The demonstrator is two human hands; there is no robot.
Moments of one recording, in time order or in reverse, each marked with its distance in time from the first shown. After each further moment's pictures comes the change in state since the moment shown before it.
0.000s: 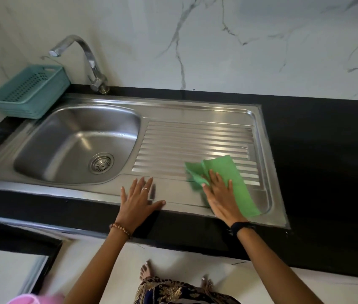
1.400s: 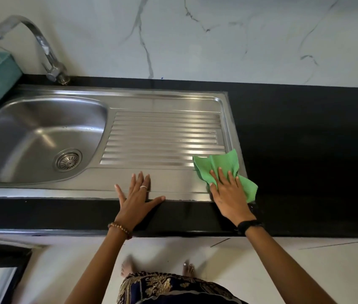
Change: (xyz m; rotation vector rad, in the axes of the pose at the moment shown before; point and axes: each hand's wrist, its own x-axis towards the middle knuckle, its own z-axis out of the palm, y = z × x) left_hand -0.006 0.057 0.037 0.013 -0.061 0.066; right_hand -0.064 0.055 -0.030 -0.260 0.008 0.205
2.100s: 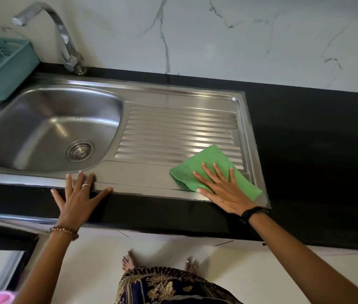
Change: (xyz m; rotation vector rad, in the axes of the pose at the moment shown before) left_hand -0.036 -0.132 -0.054 -0.052 0.148 -0.331; right_hand 0.031 -0.022 0.006 -0.061 -0.169 -0.373
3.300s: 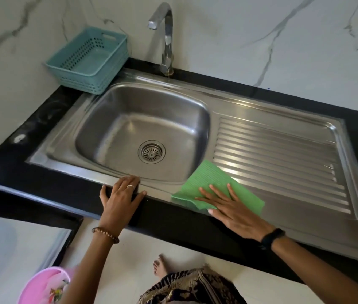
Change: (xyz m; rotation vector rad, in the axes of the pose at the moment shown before) left_hand 0.057 -0.147 -0.053 -0.107 0.045 0.055; right_hand 0.119 -0.209 0.003 0.104 -0.171 -0.338
